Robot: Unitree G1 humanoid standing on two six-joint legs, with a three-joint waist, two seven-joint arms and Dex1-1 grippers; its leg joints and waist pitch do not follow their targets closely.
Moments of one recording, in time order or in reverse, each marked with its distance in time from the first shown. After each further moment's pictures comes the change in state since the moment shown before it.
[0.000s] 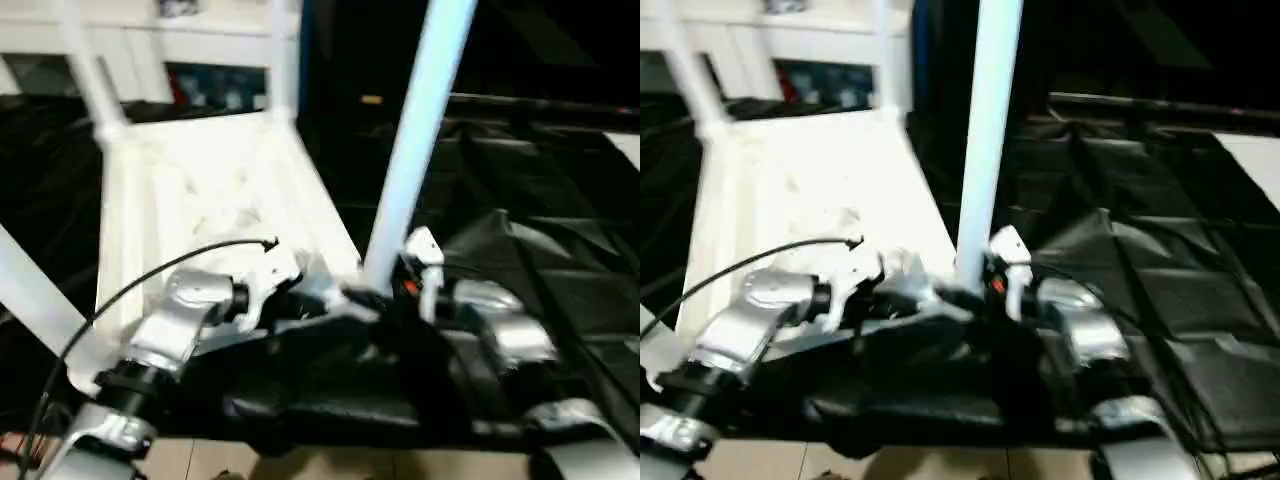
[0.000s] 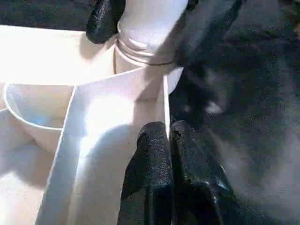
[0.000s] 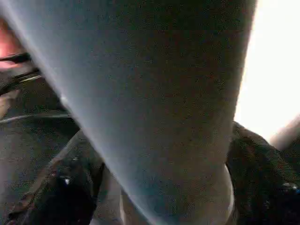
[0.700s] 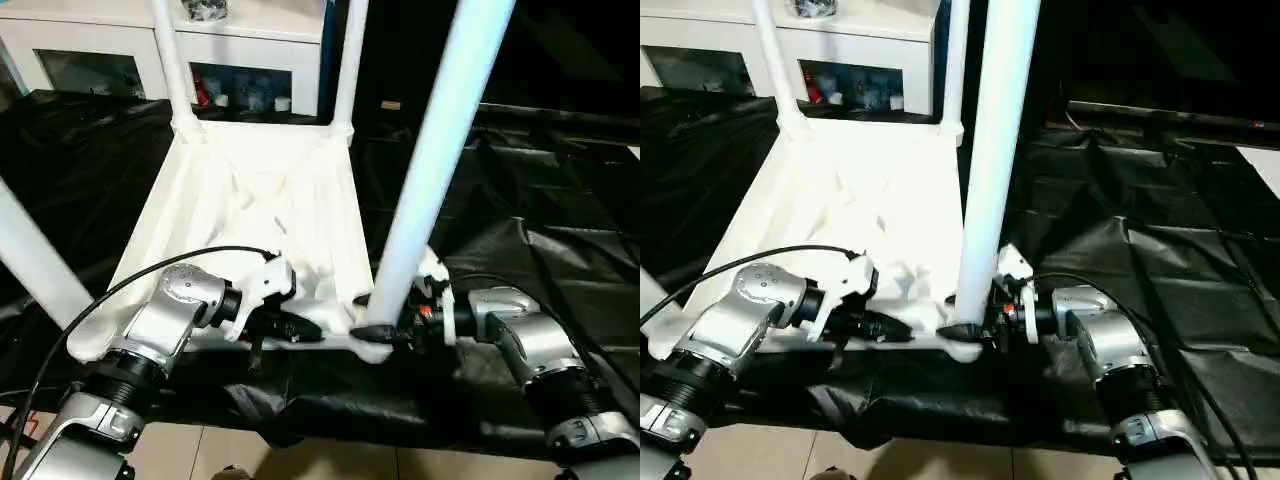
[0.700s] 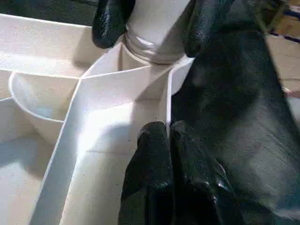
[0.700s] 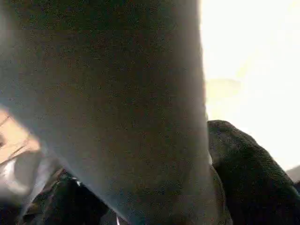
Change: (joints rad) left arm -0.030 0.015 -0.009 0.052 -0.018 -0.024 -0.051; right arm 0.033 -0.008 0.004 -0.079 0.017 0.085 0.017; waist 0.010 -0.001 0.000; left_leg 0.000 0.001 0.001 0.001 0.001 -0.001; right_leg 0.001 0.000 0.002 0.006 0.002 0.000
